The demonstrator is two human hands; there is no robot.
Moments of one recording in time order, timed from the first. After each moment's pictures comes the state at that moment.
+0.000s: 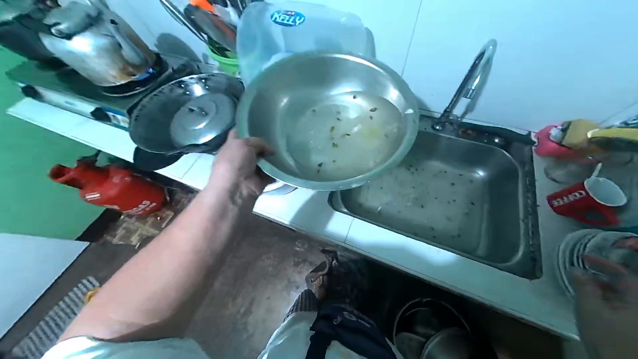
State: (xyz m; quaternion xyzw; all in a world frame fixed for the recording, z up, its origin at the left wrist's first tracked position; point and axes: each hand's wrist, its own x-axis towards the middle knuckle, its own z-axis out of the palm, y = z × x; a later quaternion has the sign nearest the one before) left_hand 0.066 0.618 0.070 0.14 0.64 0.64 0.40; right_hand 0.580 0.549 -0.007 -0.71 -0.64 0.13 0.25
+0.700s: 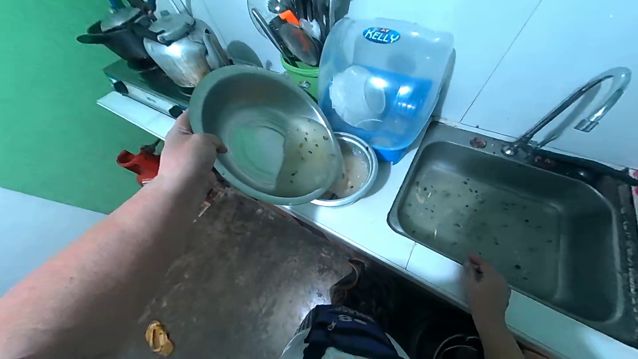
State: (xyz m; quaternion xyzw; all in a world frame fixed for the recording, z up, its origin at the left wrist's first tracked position) left_hand -0.165 0.566 0.086 0.28 0.77 0.54 0.19; right_hand 0.368 0.600 -0.177 -0.69 -0.67 0.17 0.22
